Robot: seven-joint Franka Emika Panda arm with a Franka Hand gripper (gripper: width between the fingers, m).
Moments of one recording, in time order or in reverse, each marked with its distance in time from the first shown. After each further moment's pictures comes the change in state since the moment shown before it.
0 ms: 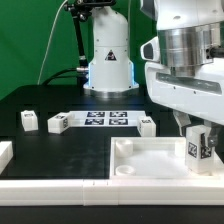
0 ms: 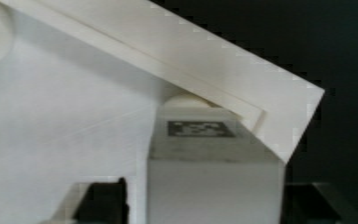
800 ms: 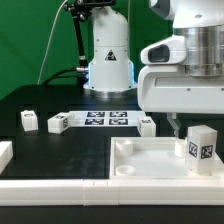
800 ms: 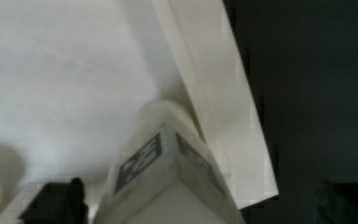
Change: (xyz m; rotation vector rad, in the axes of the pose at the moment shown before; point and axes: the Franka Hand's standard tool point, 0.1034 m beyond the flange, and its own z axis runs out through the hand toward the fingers) arm -0.011 -0.008 -0.002 -0.062 0.027 -0.870
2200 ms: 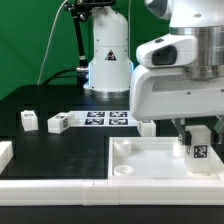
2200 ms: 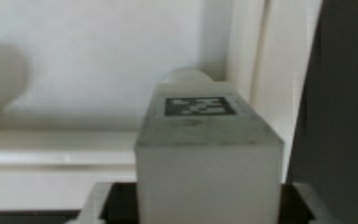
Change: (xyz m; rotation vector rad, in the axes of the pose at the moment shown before) arm 0.008 0.012 0.004 -0.007 0.002 -0.049
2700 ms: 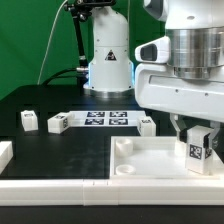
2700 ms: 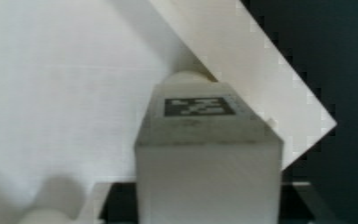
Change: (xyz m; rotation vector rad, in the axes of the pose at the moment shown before) arm 0.000 0.004 0.001 -0.003 0.019 0.682
